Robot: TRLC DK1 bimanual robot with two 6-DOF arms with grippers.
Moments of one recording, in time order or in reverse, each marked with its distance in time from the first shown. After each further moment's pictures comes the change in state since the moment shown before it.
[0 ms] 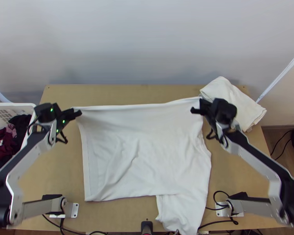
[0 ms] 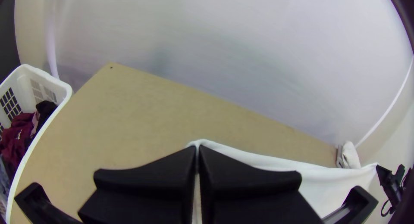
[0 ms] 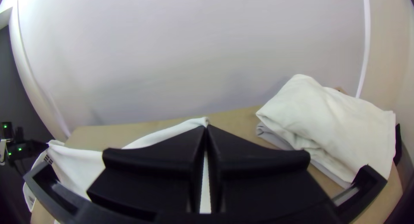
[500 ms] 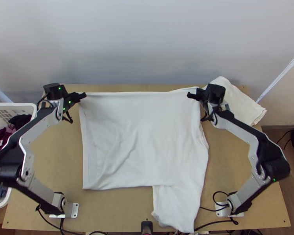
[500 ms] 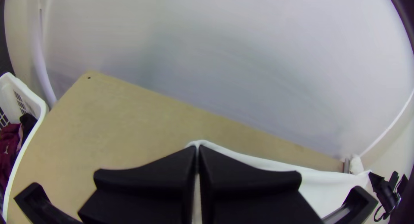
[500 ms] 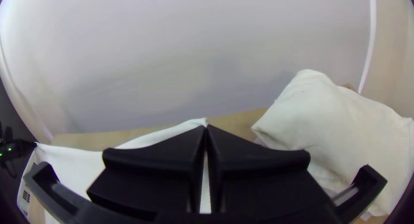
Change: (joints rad) left arm -0.004 0.375 0.374 -0.028 0.000 -0.012; right arm -0.071 0.388 0.320 -0.004 -0.001 0.000
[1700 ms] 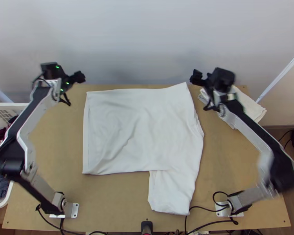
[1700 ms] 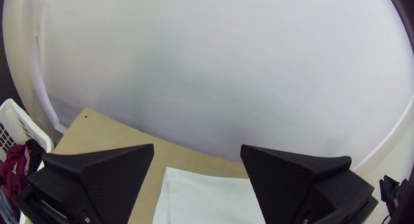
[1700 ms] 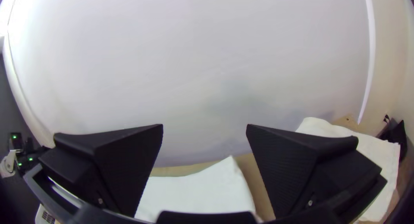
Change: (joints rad) left arm -0.040 -0.008 0.350 -0.278 -0.045 -0.013; right arm 0.051 -0.233 0.166 -0.247 0.019 0.084
